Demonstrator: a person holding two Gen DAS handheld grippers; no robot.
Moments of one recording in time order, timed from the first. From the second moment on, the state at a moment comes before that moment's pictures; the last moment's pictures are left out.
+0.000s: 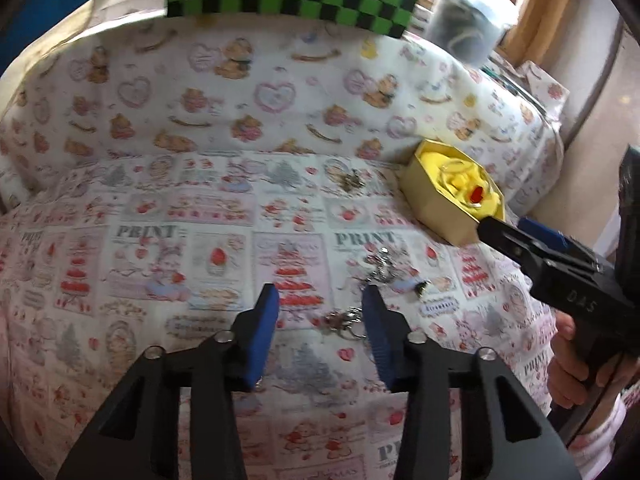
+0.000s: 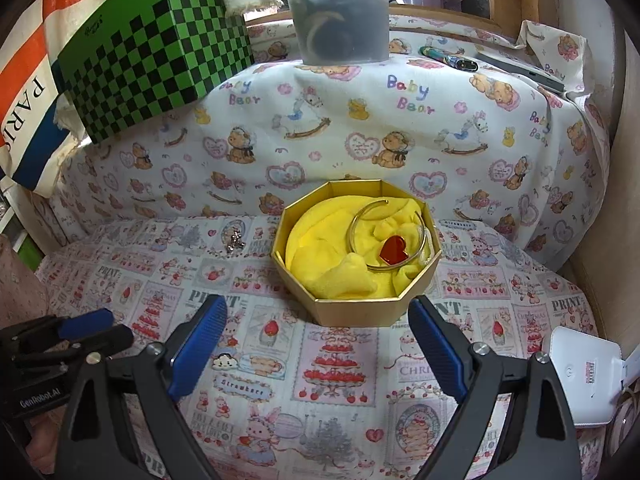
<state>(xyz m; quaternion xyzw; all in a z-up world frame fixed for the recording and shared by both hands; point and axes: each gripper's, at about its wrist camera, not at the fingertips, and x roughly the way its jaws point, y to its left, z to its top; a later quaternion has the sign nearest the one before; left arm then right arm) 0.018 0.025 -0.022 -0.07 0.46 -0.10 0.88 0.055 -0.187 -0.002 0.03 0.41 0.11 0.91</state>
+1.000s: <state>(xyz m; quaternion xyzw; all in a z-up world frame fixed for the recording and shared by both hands) 0.023 0.018 -0.035 -0.08 0.47 -0.15 0.87 0.059 -0.182 -0.009 0.02 0.42 0.12 0.90</state>
